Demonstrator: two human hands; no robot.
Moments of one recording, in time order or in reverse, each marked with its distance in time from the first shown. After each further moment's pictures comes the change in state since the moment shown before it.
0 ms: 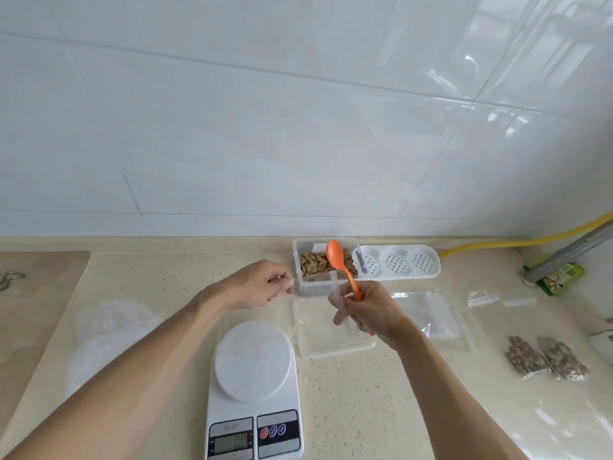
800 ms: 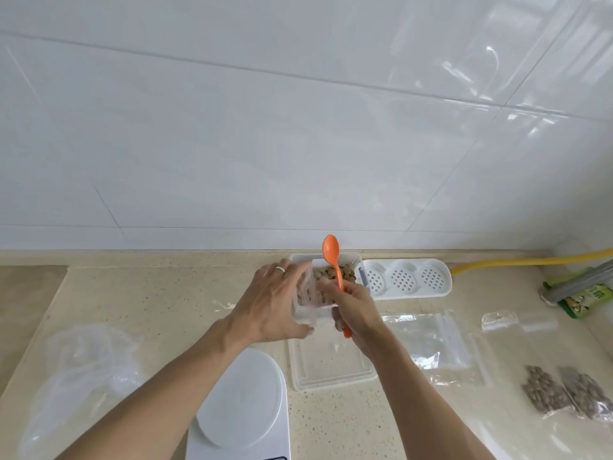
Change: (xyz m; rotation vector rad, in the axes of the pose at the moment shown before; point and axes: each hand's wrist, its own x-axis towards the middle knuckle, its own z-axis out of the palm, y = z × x) left_hand 0.057 -0.003 0.030 0.527 0.316 0.231; right_hand 0.077 0.002 0.009 0.246 0.131 0.055
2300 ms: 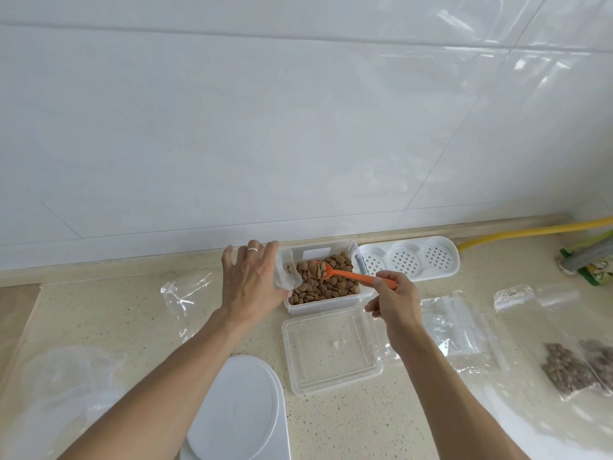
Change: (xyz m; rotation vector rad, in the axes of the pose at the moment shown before) left_hand 0.043 -0.027 0.033 0.364 0.172 -0.269; right_hand 0.027 0.032 -0.062 0.116 0.429 0.033
